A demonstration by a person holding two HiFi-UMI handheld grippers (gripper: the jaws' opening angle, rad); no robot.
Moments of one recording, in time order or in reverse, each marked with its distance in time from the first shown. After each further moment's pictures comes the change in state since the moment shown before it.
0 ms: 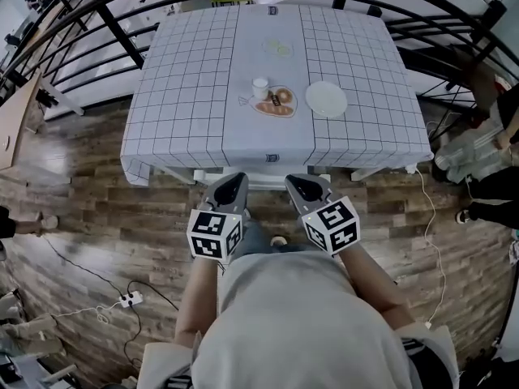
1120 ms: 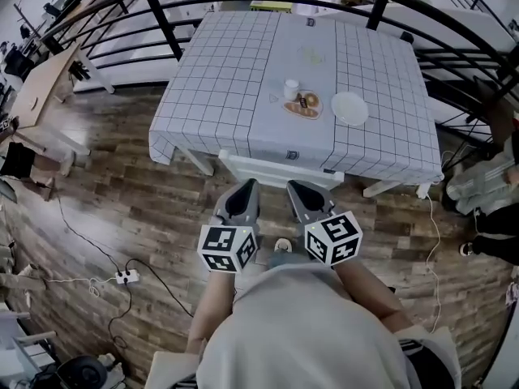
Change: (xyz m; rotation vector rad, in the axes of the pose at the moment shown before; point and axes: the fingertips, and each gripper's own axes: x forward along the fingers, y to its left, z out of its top) left arm -0.087 -0.027 0.013 -0.161 -0.211 0.177; right arm -0.033 0.069 0.024 0.090 -0.158 0.097
